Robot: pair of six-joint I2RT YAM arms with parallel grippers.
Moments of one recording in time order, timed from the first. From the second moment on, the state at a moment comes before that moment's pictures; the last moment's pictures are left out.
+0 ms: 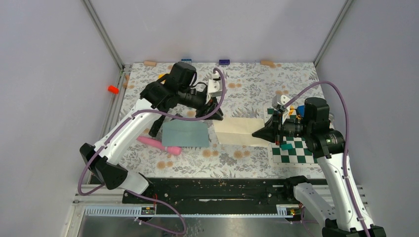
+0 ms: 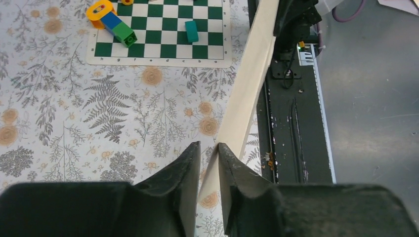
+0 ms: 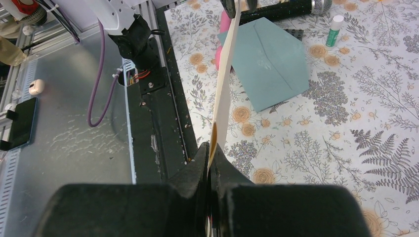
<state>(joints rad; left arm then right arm) -0.67 1.47 1.64 -0.84 0.85 0.45 0.17 0.81 1.02 -0.77 -1.12 -0.27</state>
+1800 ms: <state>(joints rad) -0.74 1.36 1.38 -0.96 0.73 0.56 0.56 1.16 1.13 -0.70 -0.95 -0.33</state>
